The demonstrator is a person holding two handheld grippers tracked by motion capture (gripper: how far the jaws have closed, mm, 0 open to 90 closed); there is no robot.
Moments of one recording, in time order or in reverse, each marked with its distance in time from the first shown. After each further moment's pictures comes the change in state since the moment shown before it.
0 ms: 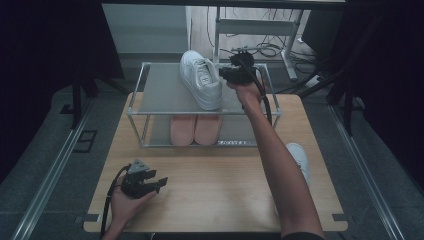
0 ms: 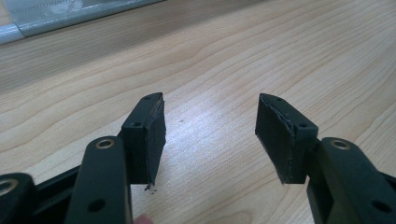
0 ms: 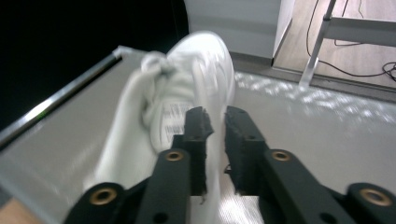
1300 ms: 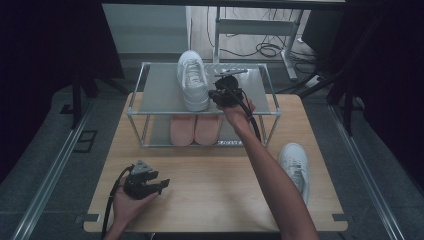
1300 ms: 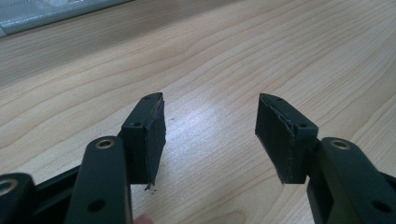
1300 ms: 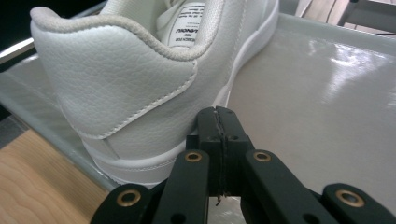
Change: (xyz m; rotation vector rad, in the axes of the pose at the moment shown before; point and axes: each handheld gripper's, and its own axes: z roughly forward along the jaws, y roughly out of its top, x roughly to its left) left arm -0.004 -0.001 0.005 0.020 -0.005 0.016; right arm 0.038 -0.050 0.020 0.085 0.034 -0.100
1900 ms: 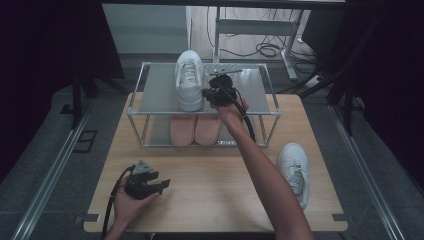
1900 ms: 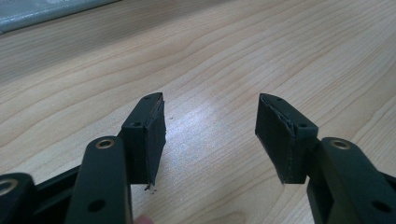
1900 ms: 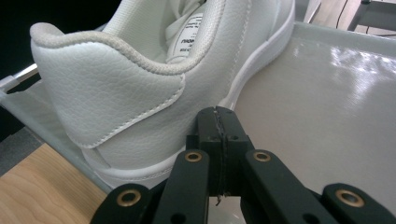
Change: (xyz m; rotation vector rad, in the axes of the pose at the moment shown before) left arm -0.001 0.000 0.003 0.008 0.001 0.007; right arm 0.012 0.006 0.009 -0.030 0.027 0.032
